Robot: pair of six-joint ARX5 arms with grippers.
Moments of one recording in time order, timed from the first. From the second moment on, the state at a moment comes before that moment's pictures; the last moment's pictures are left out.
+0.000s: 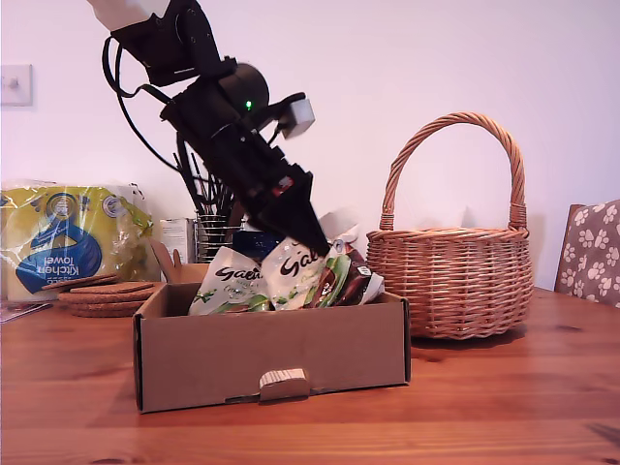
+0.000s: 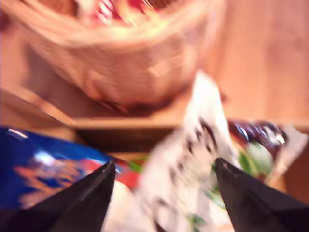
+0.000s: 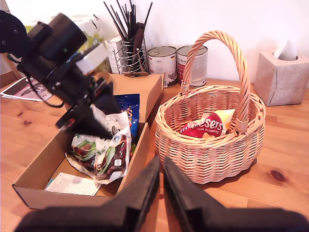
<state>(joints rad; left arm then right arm) -0.50 2.10 1.73 -0.70 0.52 0.65 0.26 0.40 0.58 -0.41 -0.18 0.00</state>
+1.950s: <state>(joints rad) -0.58 2.18 1.79 -1.02 0.49 0.66 0.26 0.40 0.58 -0.51 -0.18 0.00</state>
